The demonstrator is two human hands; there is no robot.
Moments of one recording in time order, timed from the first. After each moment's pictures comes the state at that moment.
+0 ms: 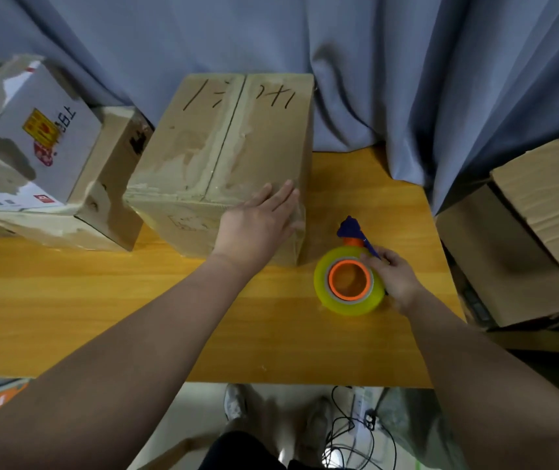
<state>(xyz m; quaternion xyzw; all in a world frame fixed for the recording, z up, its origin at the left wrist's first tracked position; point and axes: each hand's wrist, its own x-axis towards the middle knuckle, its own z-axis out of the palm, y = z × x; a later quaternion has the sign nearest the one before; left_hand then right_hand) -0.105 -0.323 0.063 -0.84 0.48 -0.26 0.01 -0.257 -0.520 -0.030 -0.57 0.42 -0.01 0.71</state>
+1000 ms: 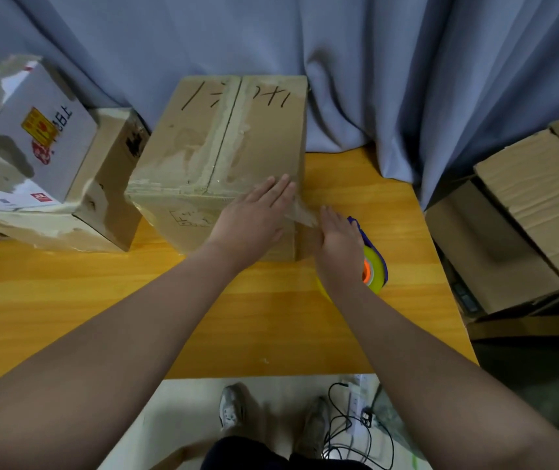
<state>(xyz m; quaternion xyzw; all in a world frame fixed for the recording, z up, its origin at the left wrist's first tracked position) -0.116 -0.307 0.092 -0.86 0.50 -0.07 0.08 -0.206 -0.431 0.002 -0.91 0.26 -0.20 0.24</state>
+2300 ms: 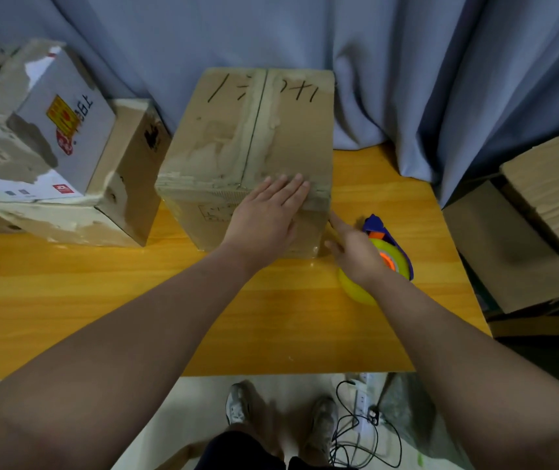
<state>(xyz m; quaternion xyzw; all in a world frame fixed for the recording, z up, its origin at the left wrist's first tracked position) -0.099 -0.275 0.083 -0.86 0.50 -0.09 -0.03 -0.196 -0.432 0.004 -0.91 0.20 -0.01 0.37</state>
